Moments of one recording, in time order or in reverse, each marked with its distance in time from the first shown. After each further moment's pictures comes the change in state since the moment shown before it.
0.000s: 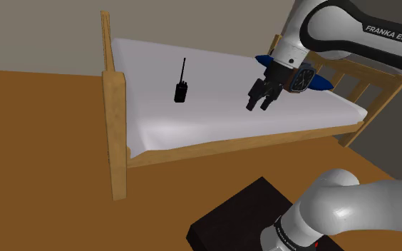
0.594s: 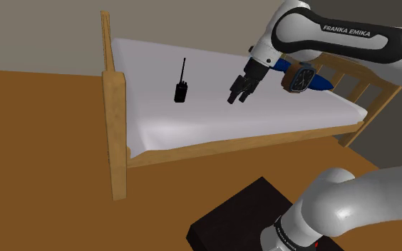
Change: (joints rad) arm 0.060 0.199 -0.047 0.061 0.016 0.218 -0.184
